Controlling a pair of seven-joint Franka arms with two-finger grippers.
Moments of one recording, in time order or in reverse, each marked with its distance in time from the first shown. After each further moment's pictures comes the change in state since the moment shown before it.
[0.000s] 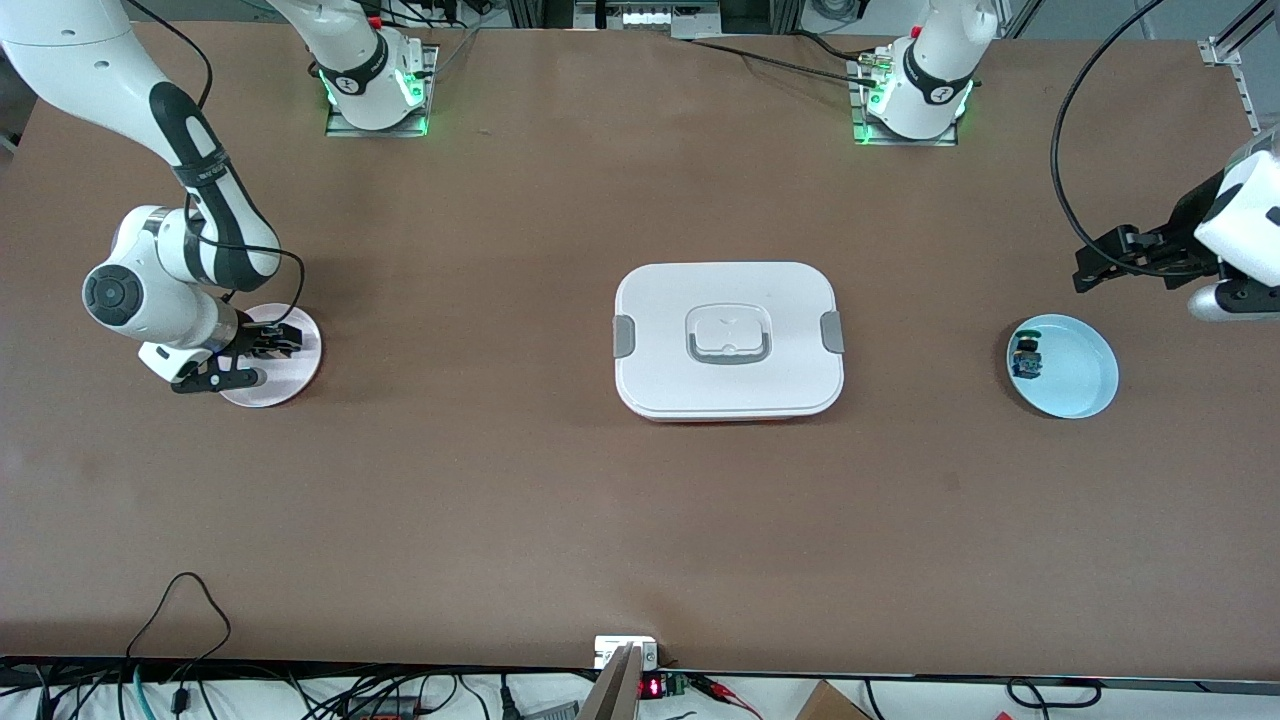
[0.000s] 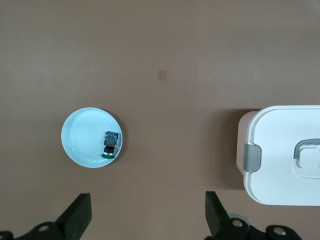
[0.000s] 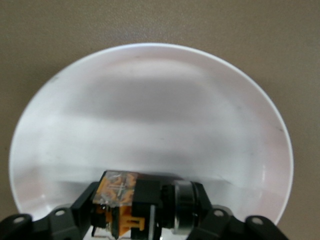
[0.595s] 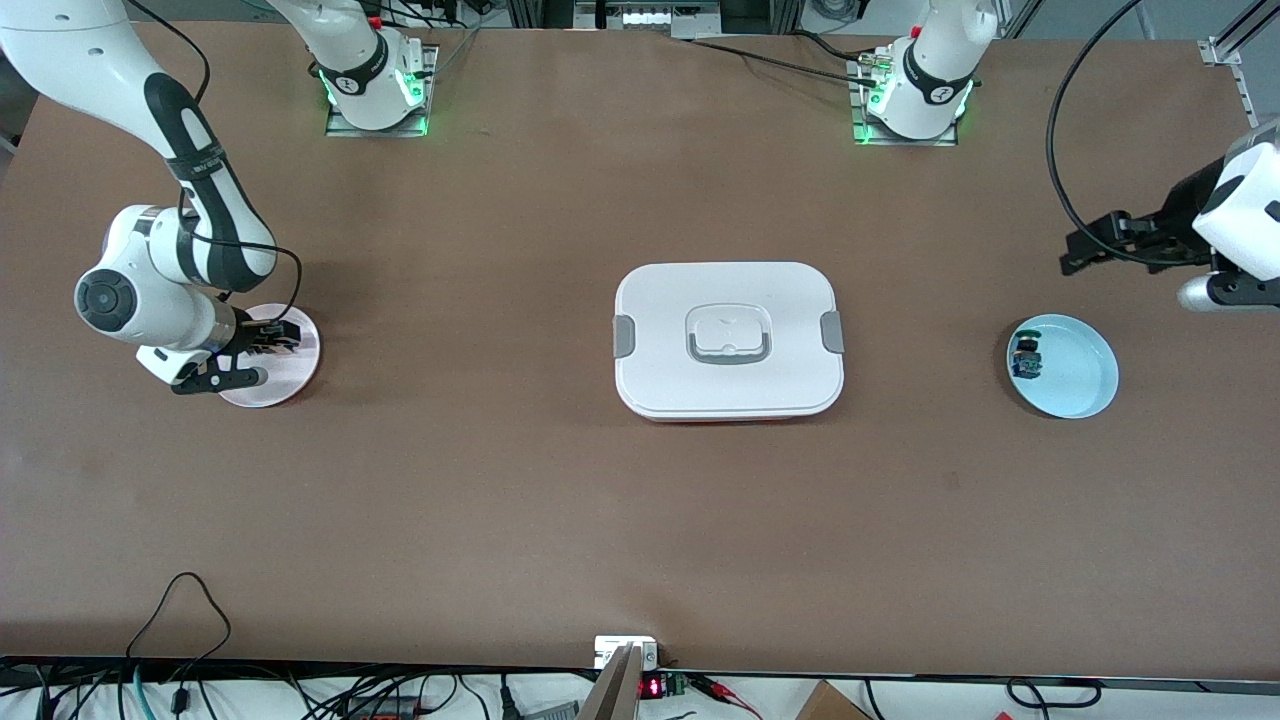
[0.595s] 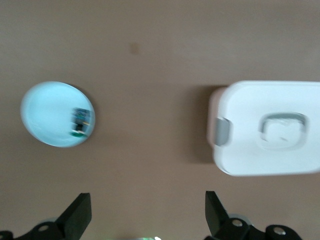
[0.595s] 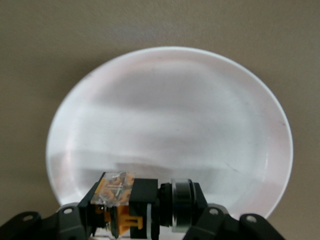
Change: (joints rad) left arm 0.027 0.010 0.010 0.015 -0.202 -0.131 0.006; right arm 0.000 -0.036 0.031 0.066 0.010 -0.165 -0.001
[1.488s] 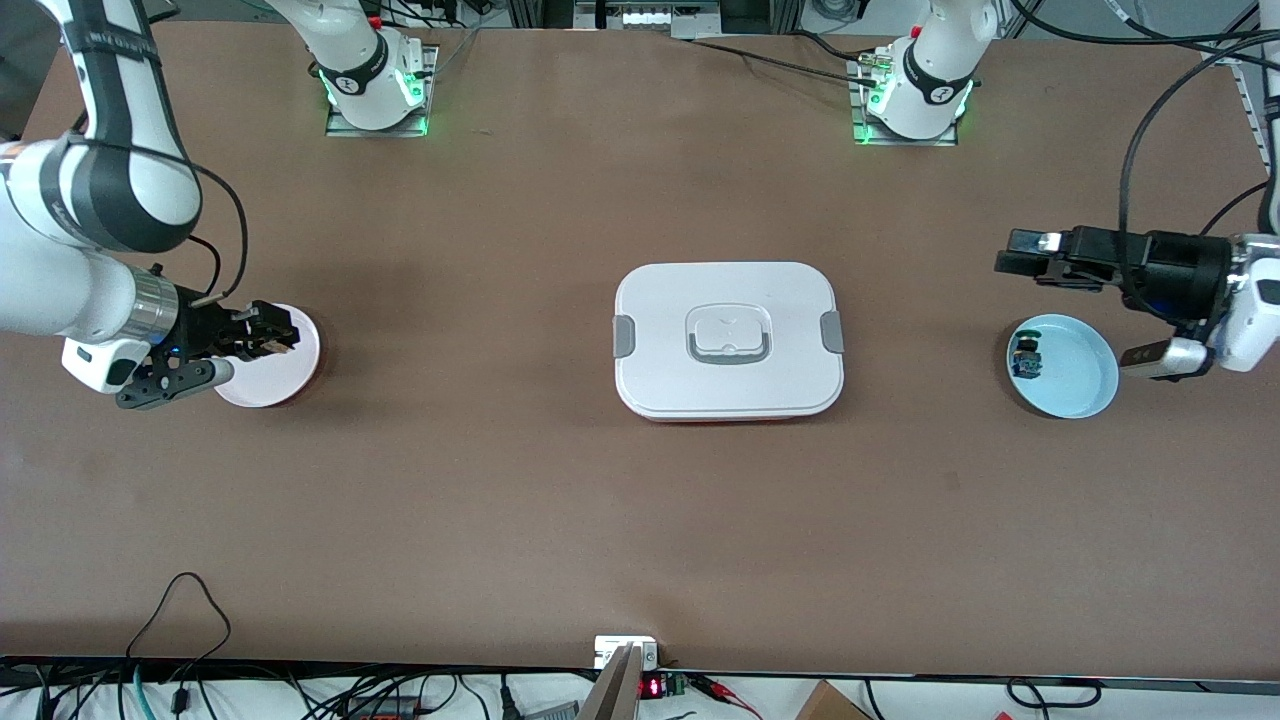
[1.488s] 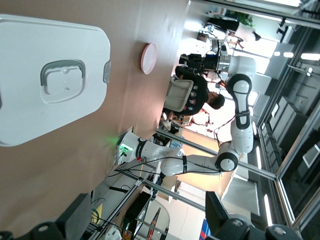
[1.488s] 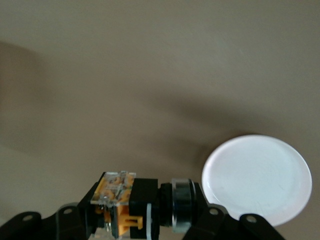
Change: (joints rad) left arm 0.205 0.224 -0.009 -0.094 -0.938 -0.234 0.243; right arm 0.090 -0.163 0.088 0.365 0.303 -0.449 -0.120
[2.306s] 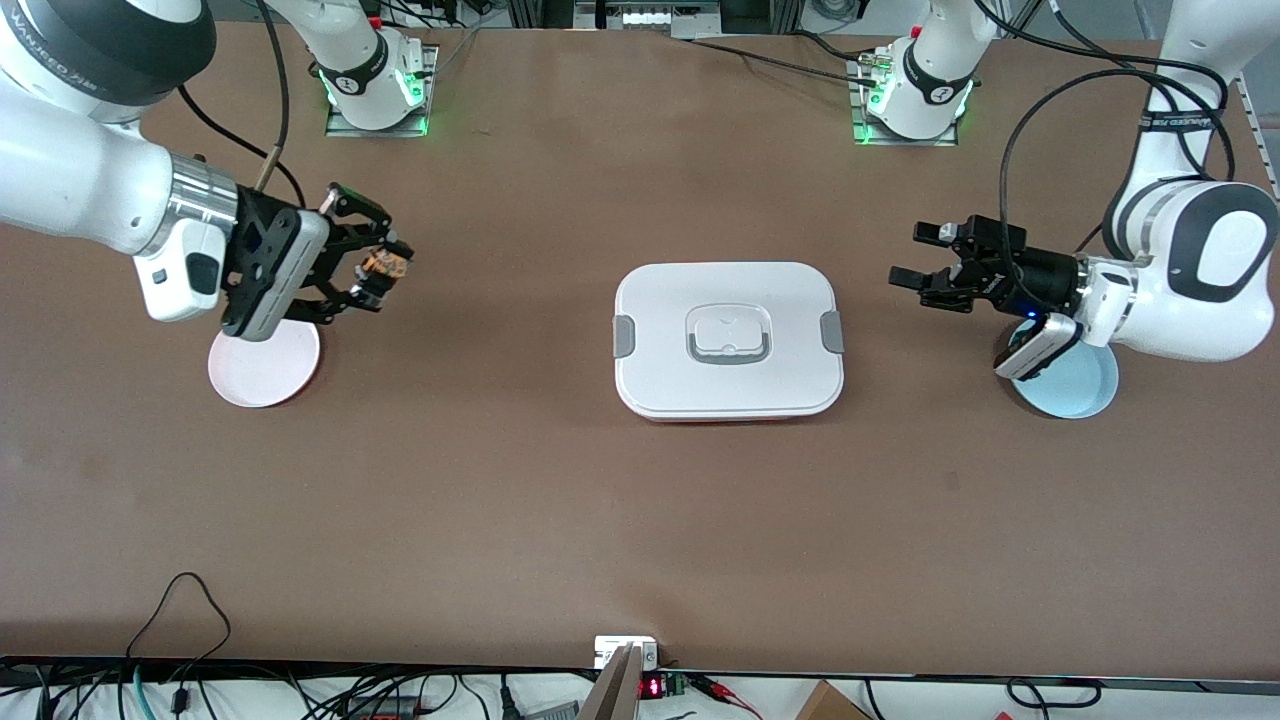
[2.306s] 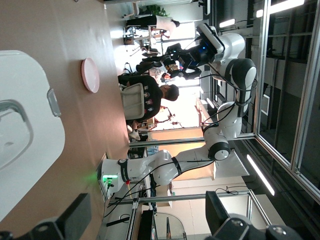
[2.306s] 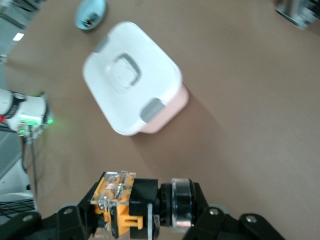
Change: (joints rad) left arm 0.000 -0.051 -0.115 -0.358 -0.201 0.142 0.613; right arm 0.080 -0.070 0.148 0.170 0.406 -0.140 -0.399
